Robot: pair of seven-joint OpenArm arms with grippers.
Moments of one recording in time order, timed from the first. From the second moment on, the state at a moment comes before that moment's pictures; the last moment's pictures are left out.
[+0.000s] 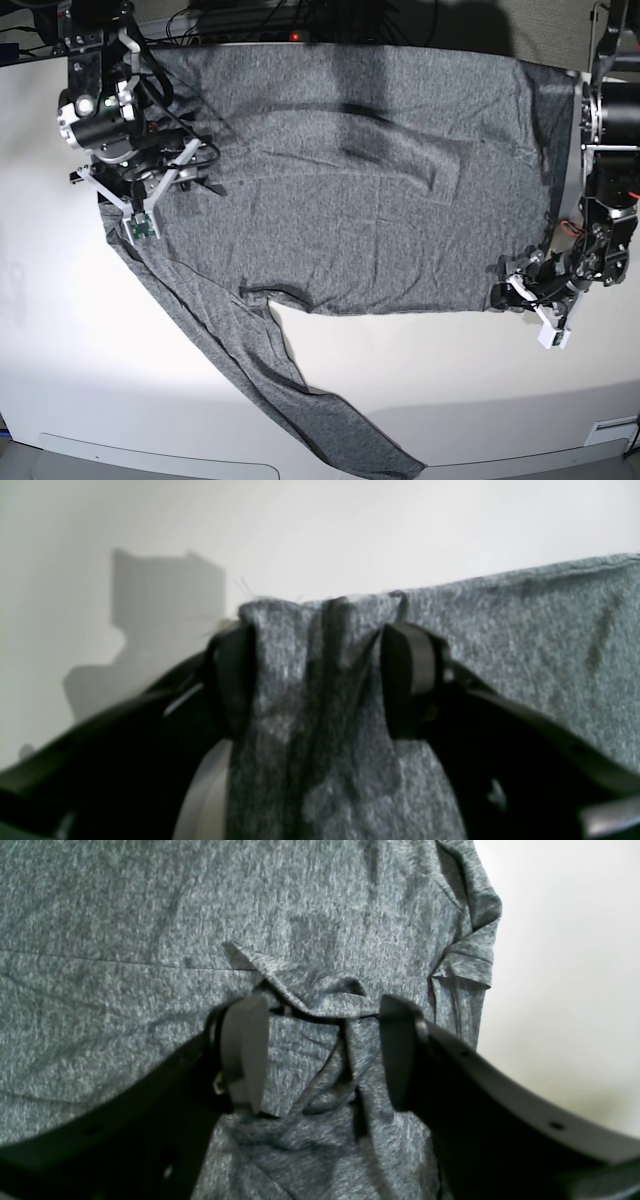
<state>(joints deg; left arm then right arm) -34.1 -20.0 5.2 25.8 -18.3 -33.7 17.0 -16.1 16.8 4.0 118.3 6.4 8.7 -64.6</state>
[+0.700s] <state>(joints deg) -33.9 -21.8 5.2 25.8 -18.0 -33.7 13.5 -16.1 16.8 4.0 118.3 6.4 8.7 -64.6</state>
